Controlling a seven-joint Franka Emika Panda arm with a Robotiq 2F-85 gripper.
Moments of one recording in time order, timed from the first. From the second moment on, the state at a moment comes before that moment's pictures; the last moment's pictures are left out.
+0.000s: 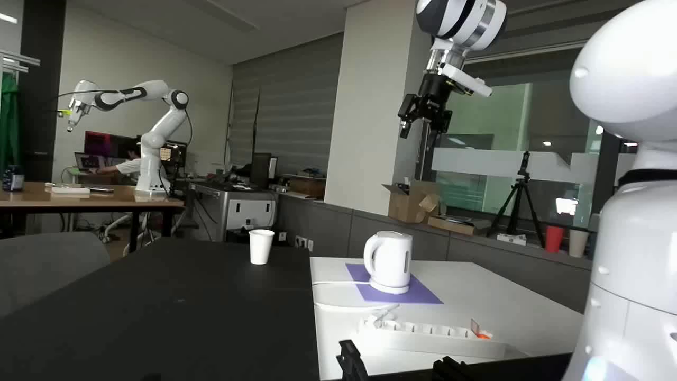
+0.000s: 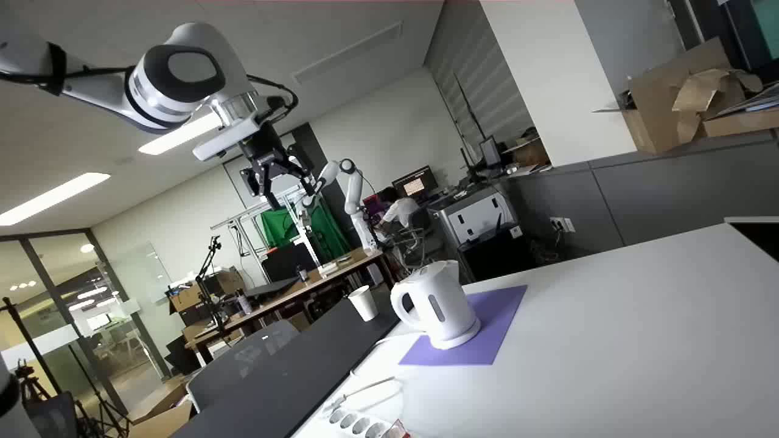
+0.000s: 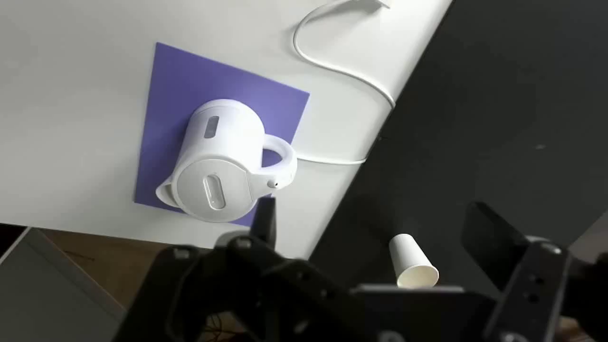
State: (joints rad) arm 0.08 -0.36 -0.13 -2.36 0.12 2.22 -0.34
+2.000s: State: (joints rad) arm 0.06 0.06 -0.07 -2.24 0.09 2.58 -0.38
